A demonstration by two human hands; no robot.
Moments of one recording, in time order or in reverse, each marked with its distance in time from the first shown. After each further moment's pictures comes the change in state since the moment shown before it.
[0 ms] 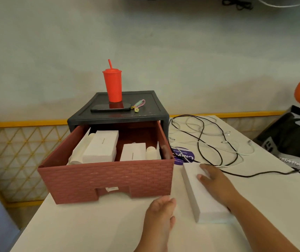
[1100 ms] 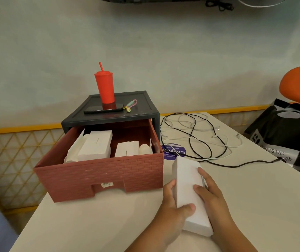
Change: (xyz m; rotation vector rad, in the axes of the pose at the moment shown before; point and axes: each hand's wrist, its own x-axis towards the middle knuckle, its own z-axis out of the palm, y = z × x) left_hand -0.026 0.004 0.016 0.576 -0.450 0.158; right_hand -0.089 -0.015 0.015 0.834 0.079 0.121
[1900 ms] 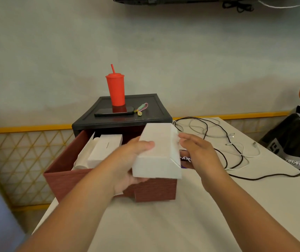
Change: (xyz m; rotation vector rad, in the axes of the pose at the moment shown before) left_hand -0.005 0.118 -0.113 -0.235 0.251 -0.081; right_hand 0.039 -0.111 0.076 -0.067 -0.120 -0.120
